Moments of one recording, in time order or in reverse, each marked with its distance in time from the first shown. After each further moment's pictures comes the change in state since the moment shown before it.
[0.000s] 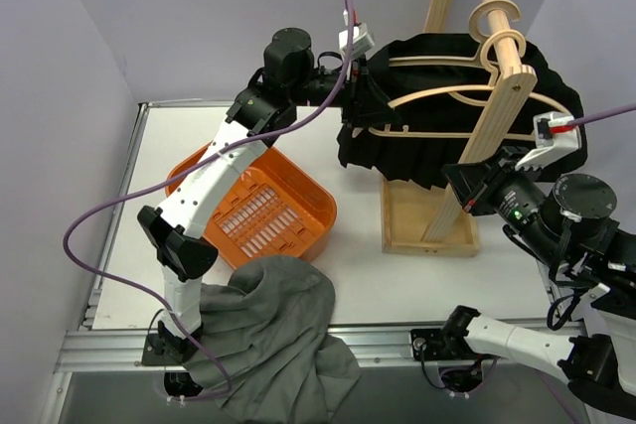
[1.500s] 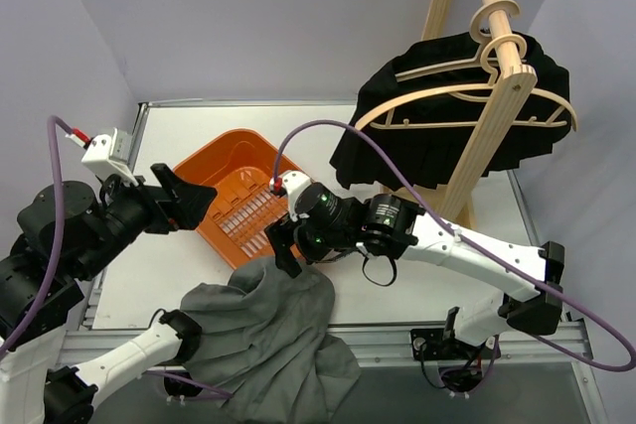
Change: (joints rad) left arm 0.087 -1.124 -0.663 -0.721 -1.071 -0.275; right arm 0.356 0.564 -0.192 0.148 -0.363 -0.127
